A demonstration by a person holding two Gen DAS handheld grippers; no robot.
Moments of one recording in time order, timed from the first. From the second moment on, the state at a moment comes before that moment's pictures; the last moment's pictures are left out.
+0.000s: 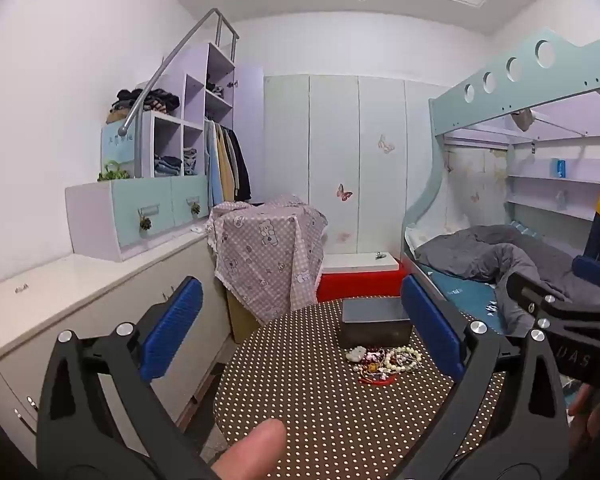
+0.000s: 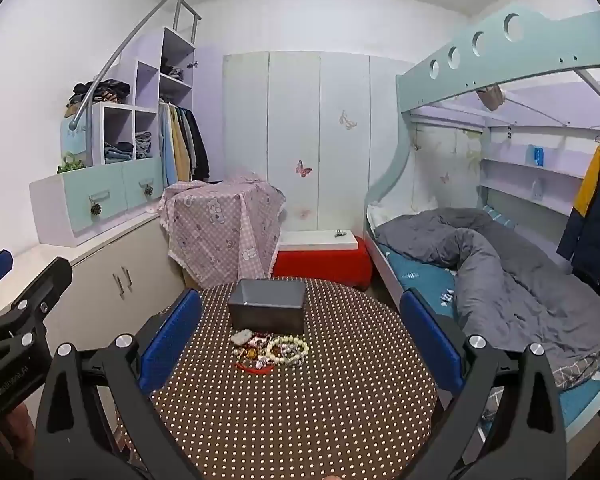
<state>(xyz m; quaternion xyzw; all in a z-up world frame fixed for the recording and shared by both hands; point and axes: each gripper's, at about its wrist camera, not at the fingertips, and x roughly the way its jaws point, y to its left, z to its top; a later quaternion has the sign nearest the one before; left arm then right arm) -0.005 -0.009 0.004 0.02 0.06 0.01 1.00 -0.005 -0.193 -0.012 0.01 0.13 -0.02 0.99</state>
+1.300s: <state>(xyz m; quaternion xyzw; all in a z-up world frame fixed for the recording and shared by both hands) 0.024 -0.007 -0.002 0.00 0.09 -0.01 1.00 0.015 -0.194 -0.003 0.00 0.11 0.01 0.99</state>
